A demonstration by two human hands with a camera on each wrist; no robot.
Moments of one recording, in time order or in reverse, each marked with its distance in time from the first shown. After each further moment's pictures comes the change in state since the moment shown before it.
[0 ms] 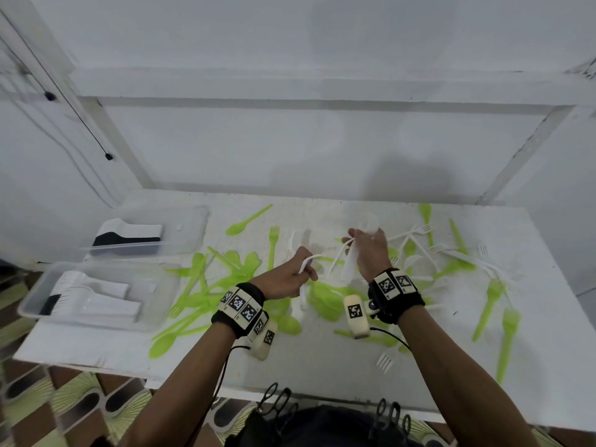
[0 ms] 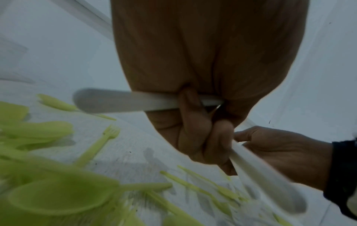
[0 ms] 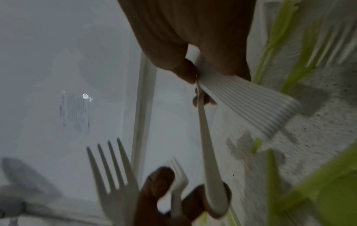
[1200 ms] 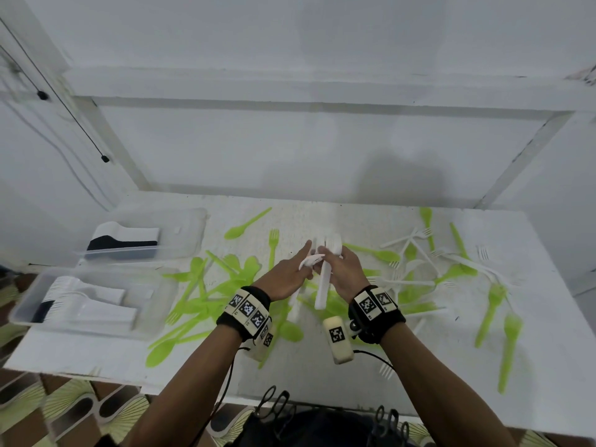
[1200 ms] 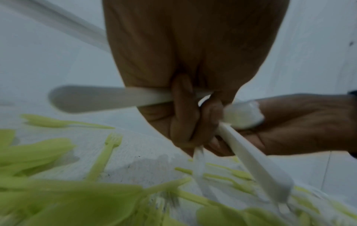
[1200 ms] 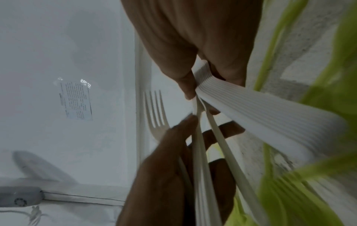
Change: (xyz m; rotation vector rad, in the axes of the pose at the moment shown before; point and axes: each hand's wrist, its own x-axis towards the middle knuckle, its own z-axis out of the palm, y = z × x) left_hand 0.017 -0.013 -0.007 0.204 0.149 -0.062; right_hand -0.039 0.025 0.023 -0.022 -0.275 0.140
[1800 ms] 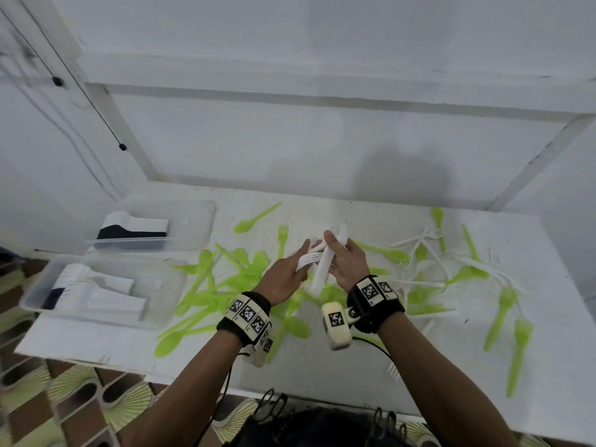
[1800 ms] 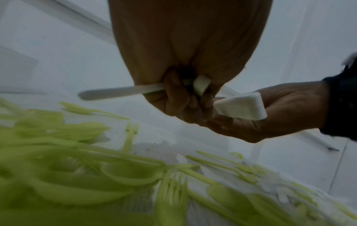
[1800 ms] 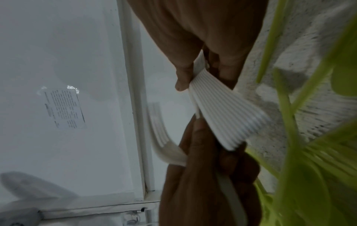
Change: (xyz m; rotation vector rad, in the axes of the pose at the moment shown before) left_hand -0.009 -0.035 0.005 0.019 0.225 0.121; right_hand 0.004 -0.003 0.022 0.135 0.075 0.026
